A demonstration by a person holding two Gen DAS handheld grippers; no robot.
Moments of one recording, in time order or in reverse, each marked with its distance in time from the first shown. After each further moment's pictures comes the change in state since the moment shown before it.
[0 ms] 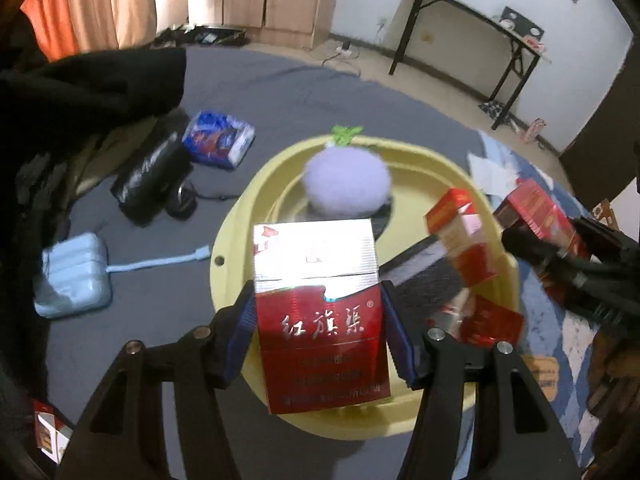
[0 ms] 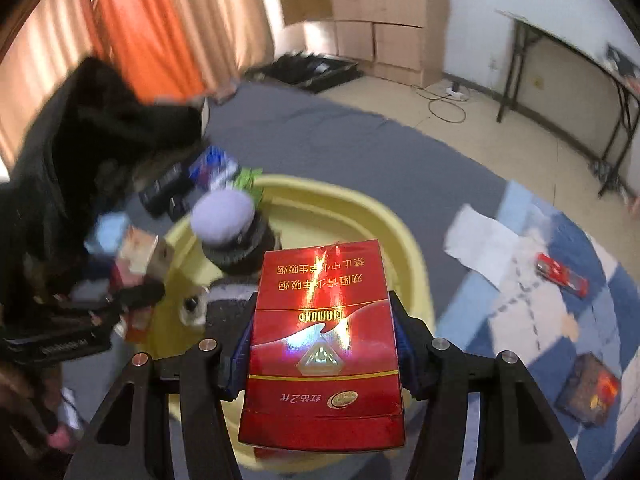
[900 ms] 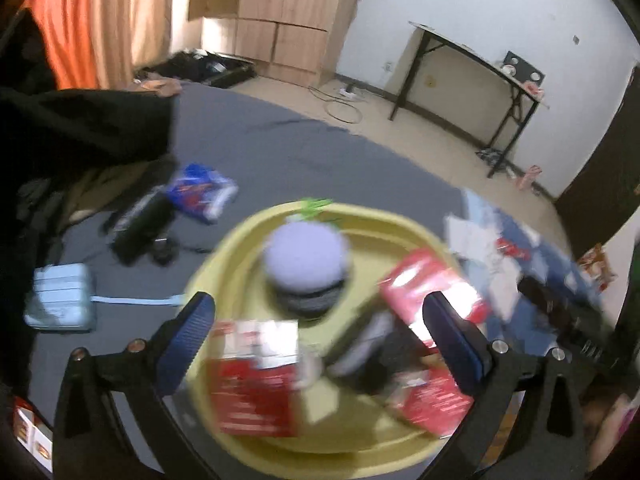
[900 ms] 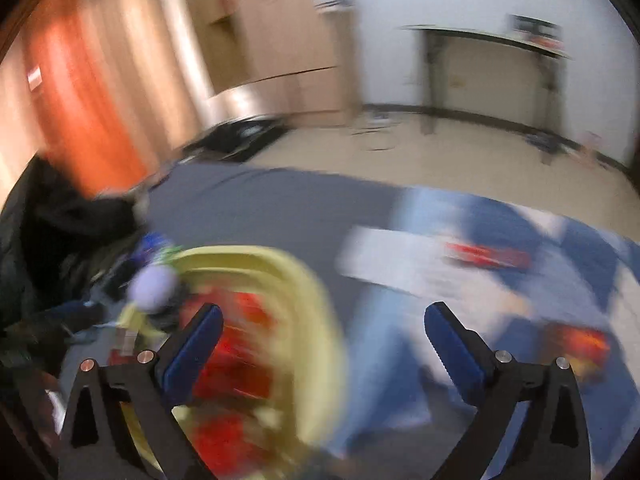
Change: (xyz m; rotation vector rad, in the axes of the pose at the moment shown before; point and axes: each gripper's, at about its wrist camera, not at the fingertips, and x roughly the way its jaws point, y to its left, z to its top) left arm -0.029 -0.033 0.029 -0.071 -0.157 -0.056; right arm -0.041 -0.085 -0.045 0.342 -0.230 -0.168
